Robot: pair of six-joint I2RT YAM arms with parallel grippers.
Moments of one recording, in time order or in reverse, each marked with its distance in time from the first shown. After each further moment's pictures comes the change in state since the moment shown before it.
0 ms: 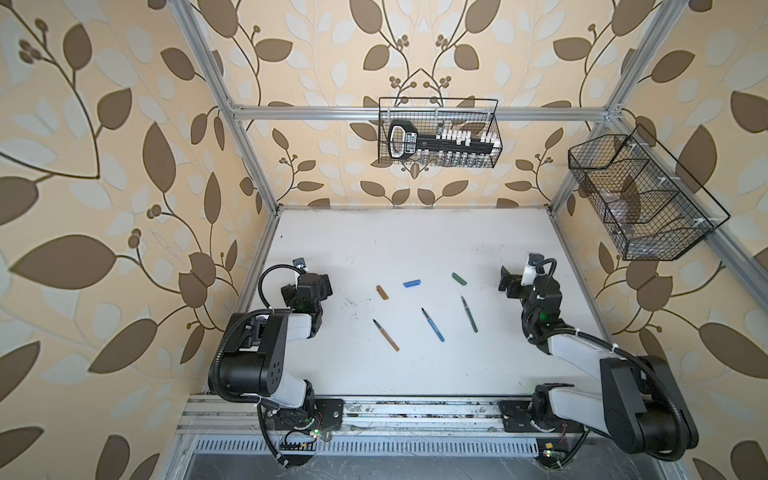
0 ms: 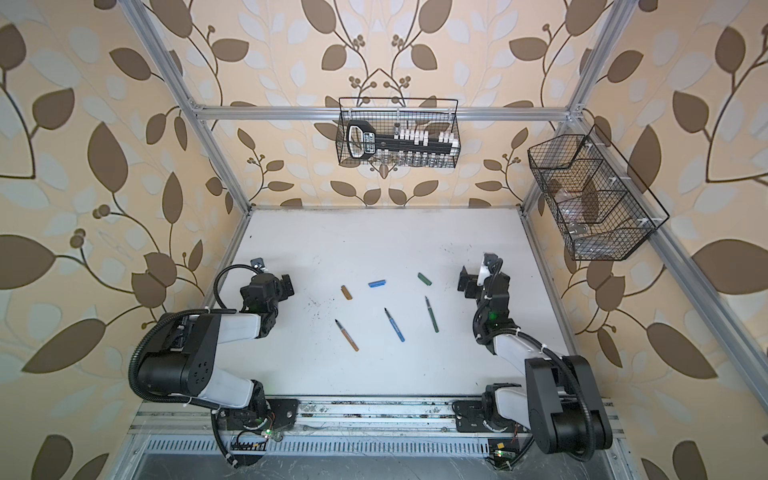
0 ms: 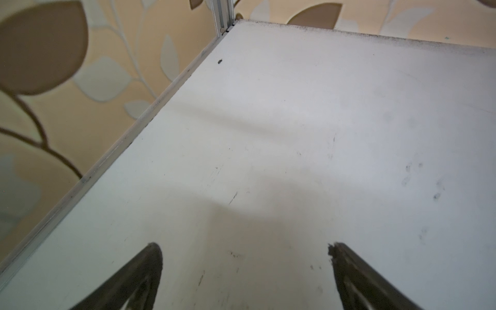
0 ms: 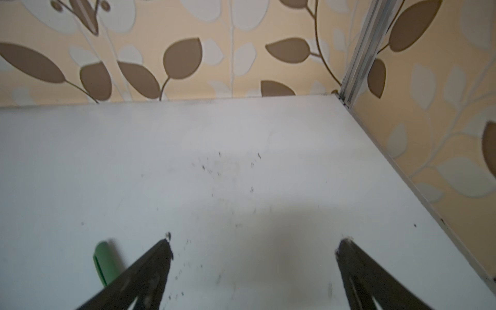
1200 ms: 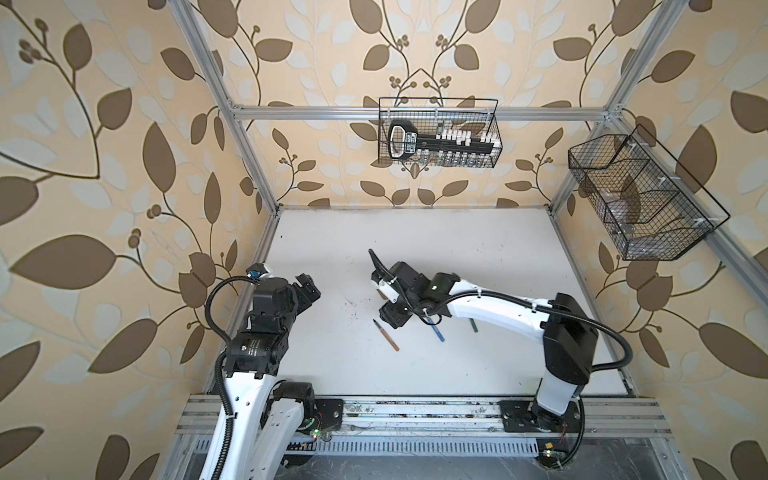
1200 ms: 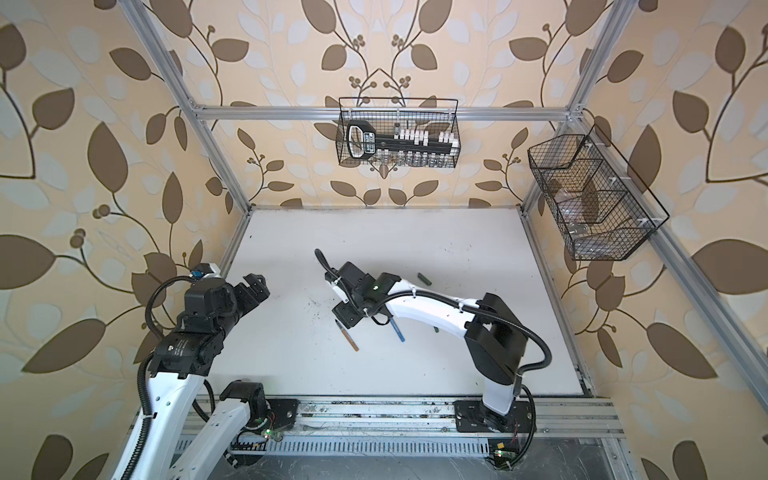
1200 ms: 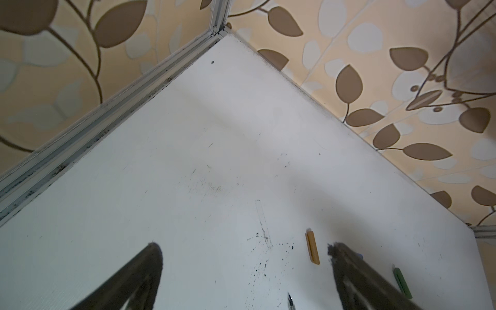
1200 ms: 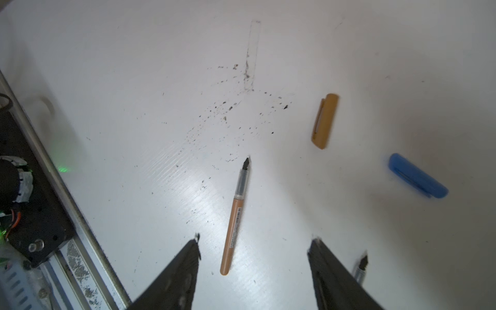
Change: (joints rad) left arm -0.013 -0.830 0.365 -1.242 0.219 -0.440; right arm 0.947 0.649 1.016 -1.131 -0.168 0.095
